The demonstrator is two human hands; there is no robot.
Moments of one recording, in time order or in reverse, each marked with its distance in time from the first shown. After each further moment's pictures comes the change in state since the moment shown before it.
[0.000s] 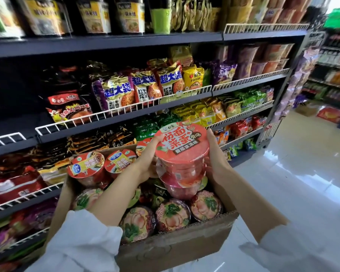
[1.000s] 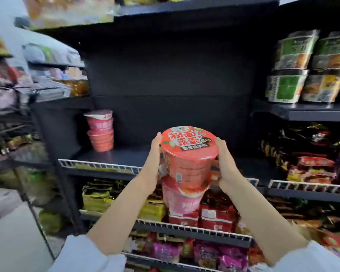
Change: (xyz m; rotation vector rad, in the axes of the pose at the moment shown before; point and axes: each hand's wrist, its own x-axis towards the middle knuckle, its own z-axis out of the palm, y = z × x) left_hand -0.285 0.010 -0.575 -0.356 0.654 0.481; right_hand -0.135 -0.046 0.646 0.079 -0.553 -0.063
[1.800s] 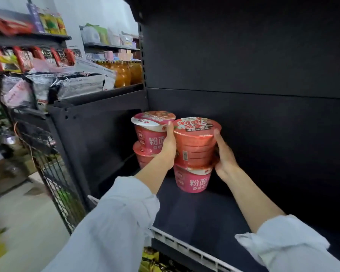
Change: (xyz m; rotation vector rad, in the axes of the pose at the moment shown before) left_hand 0.402 0.063 -0.276 -0.072 0.422 -0.038; right_hand 0.398 0.083 0.340 0.057 -0.291 0.042
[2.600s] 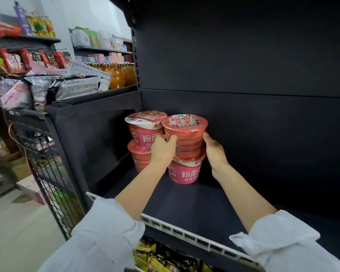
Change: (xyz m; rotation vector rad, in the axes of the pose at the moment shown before) left_hand -0.026 -0.018 -0.018 0.433 0.128 0.321; right_hand -0.029 0.002 0.005 -0.323 0.137 -0.060
